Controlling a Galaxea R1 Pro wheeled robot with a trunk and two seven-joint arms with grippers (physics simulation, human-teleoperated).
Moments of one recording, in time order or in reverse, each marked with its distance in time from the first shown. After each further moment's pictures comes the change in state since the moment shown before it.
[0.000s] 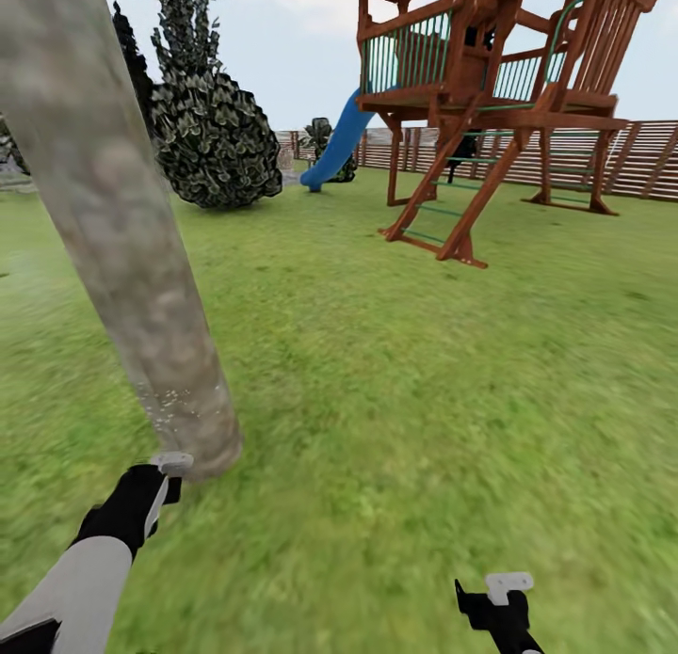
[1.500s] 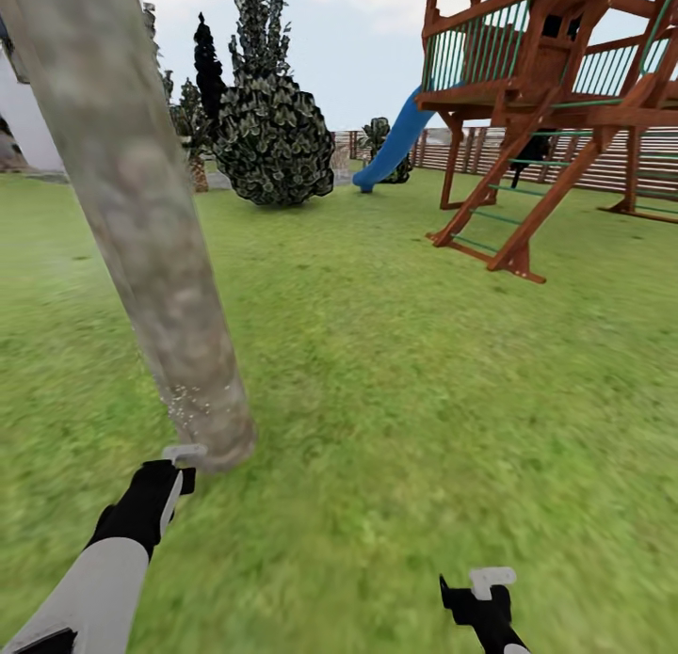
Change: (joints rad) left arm 0.017 -0.064 0.002 -0.083 0.012 -0.007 0.020; right arm -0.017 0.044 0.008 0.014 0.006 -0.004 -0.004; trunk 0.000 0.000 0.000
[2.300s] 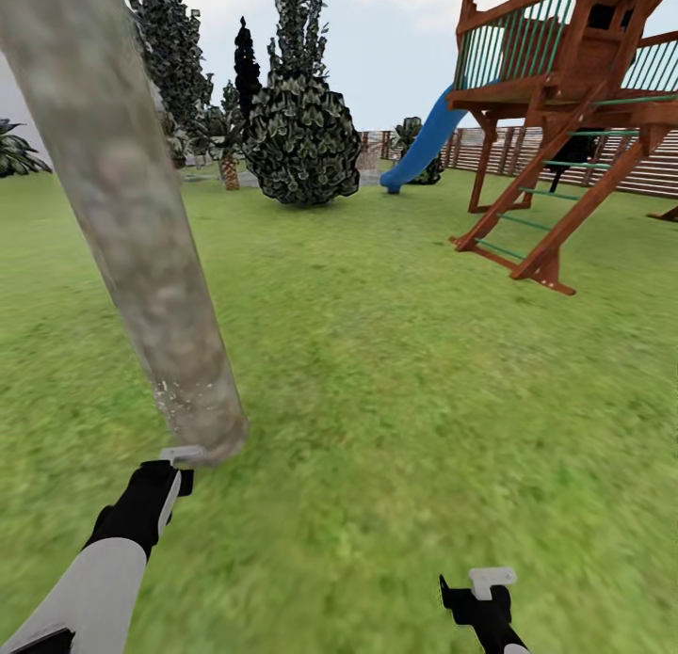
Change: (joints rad) left arm 0.000 0.007 -0.002 0.001 -0.006 0.019 -0.006; right arm 0.000 0.000 0.000 0.000 0.000 0.000 0.001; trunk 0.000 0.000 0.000
